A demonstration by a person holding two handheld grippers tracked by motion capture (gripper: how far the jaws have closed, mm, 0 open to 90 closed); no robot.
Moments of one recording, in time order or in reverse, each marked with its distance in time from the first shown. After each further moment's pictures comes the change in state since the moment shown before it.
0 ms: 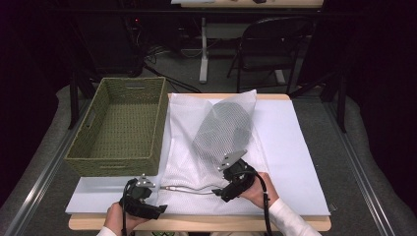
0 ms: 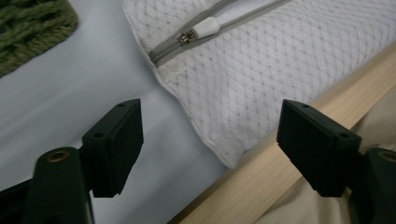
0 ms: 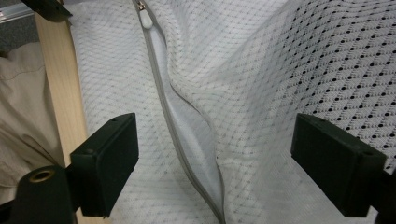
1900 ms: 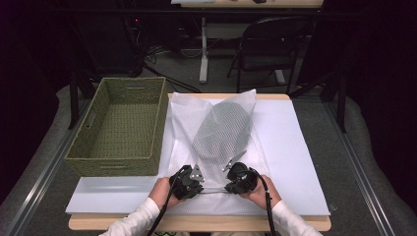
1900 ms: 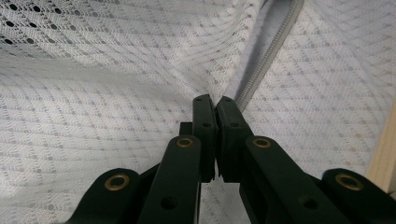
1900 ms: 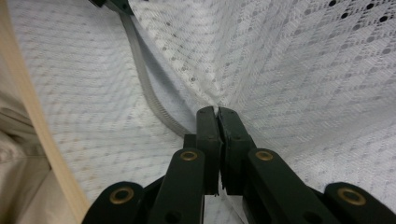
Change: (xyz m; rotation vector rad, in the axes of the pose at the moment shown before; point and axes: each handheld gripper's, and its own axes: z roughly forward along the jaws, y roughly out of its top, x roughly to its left) left arm -0.050 0.095 0.068 0.017 -0.111 0.472; right arm -0.017 -0.030 0.026 0.226 0.031 0.182
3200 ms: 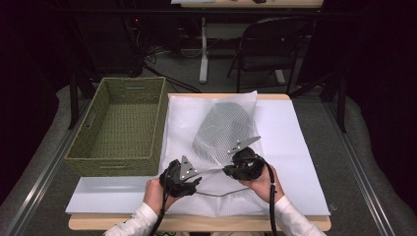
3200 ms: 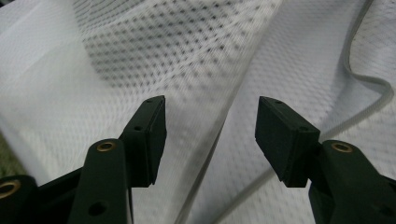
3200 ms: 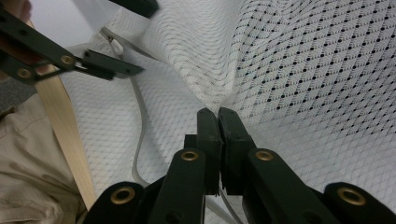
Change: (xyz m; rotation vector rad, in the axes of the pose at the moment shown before) left arm -0.013 0.005 -0.038 -0.208 0.330 -0.091; right arm 0.002 0.023 -0.059 -0.242 -0.035 0.065
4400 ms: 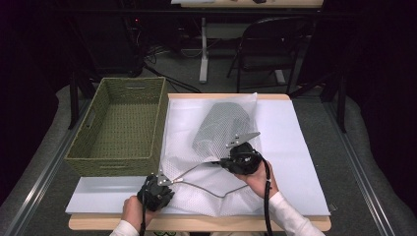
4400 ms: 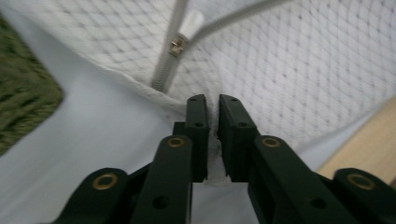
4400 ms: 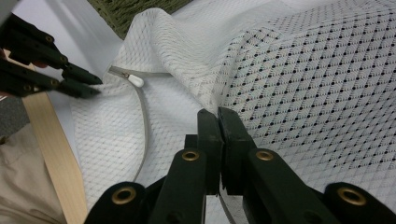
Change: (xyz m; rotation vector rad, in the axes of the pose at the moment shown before) left arm 0.015 -0.075 -0.018 0.233 -0.047 -0.245; right arm -0.002 0.013 0.003 -0.090 -0.025 0.007
